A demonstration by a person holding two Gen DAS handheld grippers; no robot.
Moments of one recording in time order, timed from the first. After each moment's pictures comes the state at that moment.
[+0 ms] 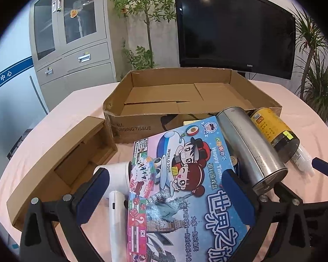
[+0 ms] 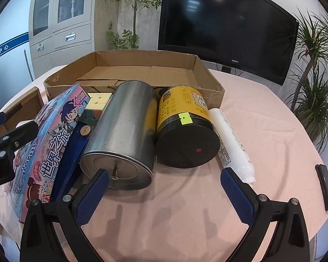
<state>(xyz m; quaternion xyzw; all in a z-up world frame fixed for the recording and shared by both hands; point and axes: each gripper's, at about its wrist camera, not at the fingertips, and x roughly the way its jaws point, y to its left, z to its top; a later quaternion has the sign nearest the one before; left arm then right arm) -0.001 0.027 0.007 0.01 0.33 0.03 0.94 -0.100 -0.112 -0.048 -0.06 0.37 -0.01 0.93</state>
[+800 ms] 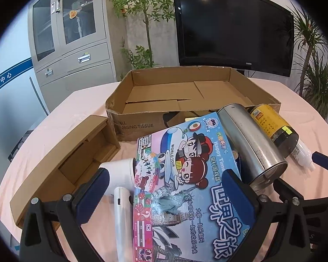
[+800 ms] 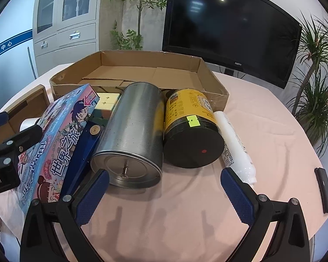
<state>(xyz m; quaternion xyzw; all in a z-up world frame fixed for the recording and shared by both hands) -0.007 0.021 0.007 0.02 0.34 0.04 0.94 -0.111 -0.100 -0.043 -0.07 0.36 0.00 0.93</state>
